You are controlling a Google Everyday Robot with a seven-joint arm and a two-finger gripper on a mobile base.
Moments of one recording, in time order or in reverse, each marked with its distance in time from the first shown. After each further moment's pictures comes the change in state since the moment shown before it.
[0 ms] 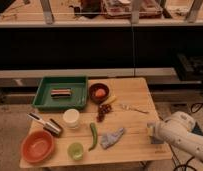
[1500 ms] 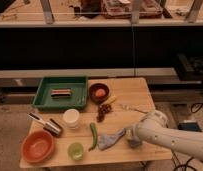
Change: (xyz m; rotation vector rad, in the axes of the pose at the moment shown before) arm -0.039 -0.116 0.013 0.155 -0.086 -0.225
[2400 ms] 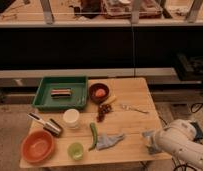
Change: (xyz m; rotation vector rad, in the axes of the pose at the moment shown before) arm -0.036 0.084 -0.054 -0.111 0.043 0.112
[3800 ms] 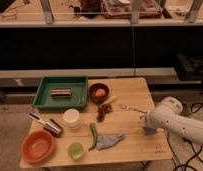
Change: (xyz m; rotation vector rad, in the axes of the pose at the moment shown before) arm 0.087 -0.014 0.032 -0.014 -0.015 0.002
